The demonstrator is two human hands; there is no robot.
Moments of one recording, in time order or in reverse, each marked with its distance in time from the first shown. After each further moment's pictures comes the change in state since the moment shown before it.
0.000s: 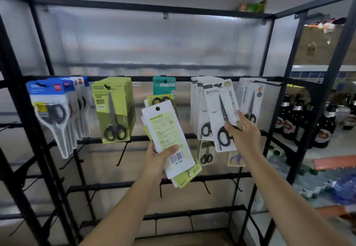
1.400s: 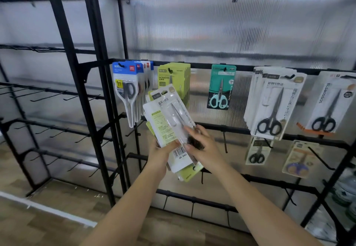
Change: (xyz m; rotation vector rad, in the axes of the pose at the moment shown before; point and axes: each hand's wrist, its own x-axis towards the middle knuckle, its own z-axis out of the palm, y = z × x) left_hand -0.047 0.026 -0.096 0.042 0.360 0.072; right_hand -0.119 -0.049 0.143 0.134 -0.890 -0.294
